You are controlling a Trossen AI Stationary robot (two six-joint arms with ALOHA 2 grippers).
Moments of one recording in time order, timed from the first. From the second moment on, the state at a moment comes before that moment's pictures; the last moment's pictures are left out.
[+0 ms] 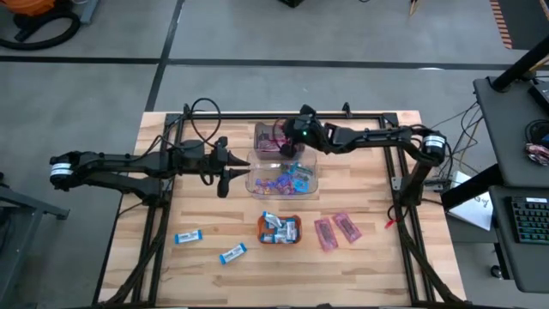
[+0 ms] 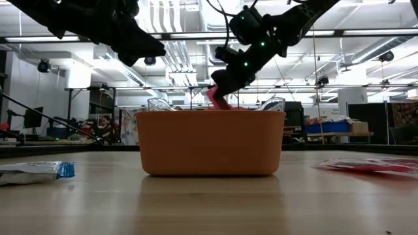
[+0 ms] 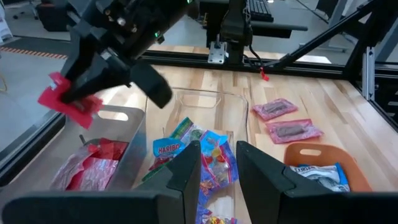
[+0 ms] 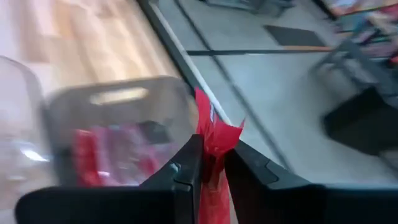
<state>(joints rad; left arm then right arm) 0.16 0.97 0.56 0.12 0.06 -0.02 -0.34 1.75 1.16 0.09 0.36 -0.25</state>
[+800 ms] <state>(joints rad) 0.16 0.97 0.56 0.13 0.06 -0.10 -0.38 1.73 1.16 0.04 0.22 -0.16</state>
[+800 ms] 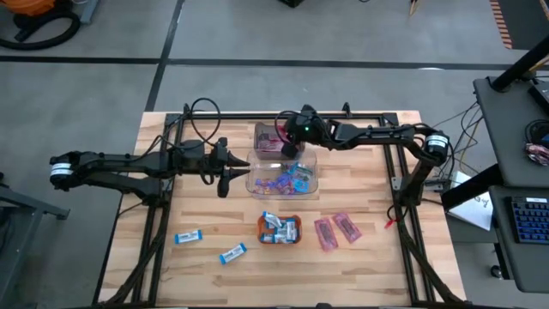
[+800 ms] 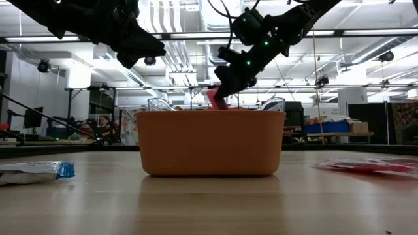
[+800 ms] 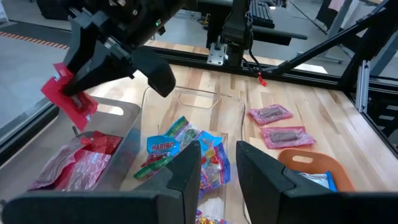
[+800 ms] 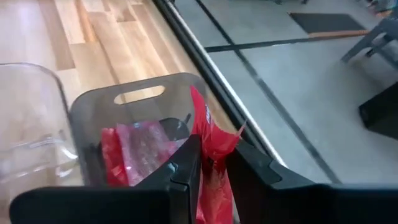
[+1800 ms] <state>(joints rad) 0.16 0.97 0.56 0.12 0.06 -0.10 -0.34 1.64 1.19 -0.05 0.02 0.01</state>
